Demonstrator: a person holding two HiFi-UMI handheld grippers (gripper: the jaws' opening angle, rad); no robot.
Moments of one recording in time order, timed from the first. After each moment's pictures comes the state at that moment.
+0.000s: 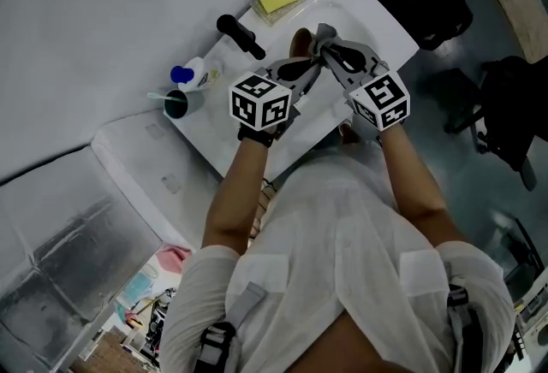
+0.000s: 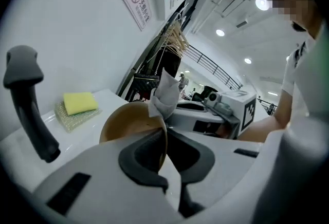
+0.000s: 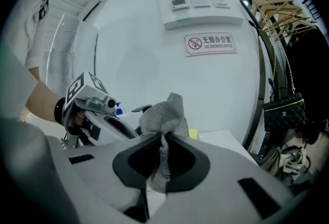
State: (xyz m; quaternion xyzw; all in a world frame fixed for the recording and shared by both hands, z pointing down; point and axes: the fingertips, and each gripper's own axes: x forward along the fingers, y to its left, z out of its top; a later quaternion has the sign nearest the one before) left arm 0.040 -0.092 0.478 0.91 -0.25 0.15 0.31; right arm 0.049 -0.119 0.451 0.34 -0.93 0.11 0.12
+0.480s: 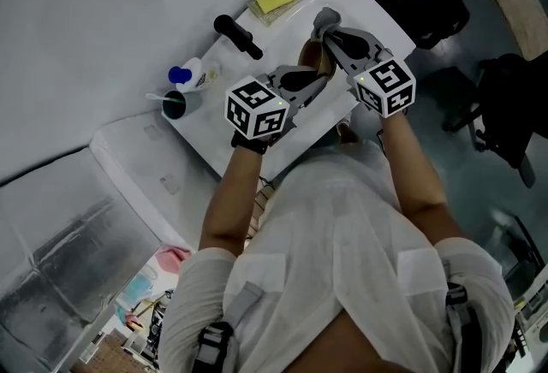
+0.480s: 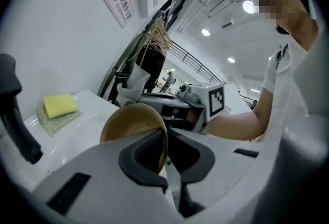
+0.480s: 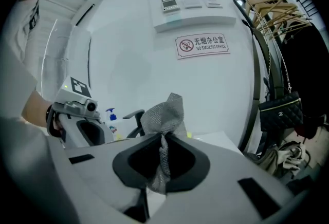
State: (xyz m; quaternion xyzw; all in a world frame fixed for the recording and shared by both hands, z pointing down) left arm 0.058 -0.060 0.452 0.93 -0.16 0.14 0.29; right arm 0.063 -0.141 0.441 0.35 -0.92 0.13 0.11
